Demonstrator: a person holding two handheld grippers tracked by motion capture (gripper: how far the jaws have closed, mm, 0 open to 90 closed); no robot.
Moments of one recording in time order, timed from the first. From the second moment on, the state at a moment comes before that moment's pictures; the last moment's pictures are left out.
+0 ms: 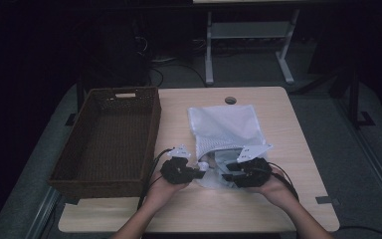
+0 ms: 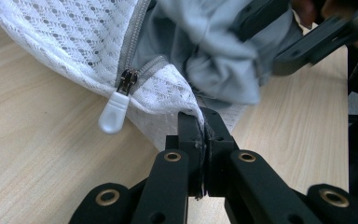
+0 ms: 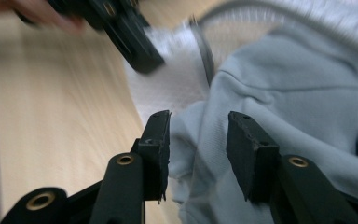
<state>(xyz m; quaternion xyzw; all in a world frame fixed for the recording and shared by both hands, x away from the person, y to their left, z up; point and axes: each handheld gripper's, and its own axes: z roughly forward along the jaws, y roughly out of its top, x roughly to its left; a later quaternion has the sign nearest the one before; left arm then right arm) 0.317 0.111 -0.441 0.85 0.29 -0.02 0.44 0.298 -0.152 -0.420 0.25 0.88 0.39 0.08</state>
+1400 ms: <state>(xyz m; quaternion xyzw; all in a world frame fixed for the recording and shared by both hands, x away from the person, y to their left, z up) 0.317 0.096 -0.453 0.87 0.27 -0.05 0.41 0.357 -0.124 -0.442 0.33 0.86 0.35 0.15</state>
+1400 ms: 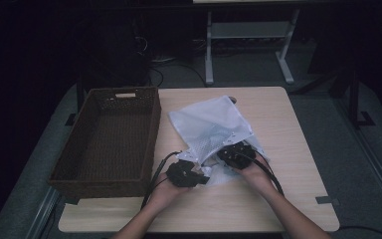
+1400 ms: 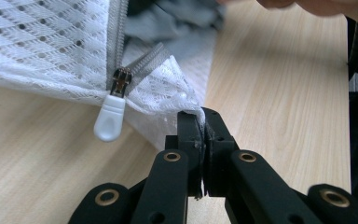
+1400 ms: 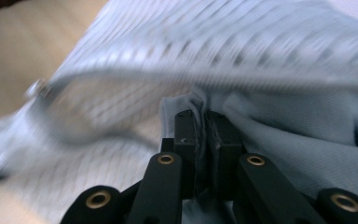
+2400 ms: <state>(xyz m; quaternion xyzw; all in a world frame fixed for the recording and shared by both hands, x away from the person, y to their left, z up) 0.320 0.100 -0.452 0.87 0.27 -0.05 0.42 0.313 -0.201 -0.420 0.33 0.86 0.39 0.09</state>
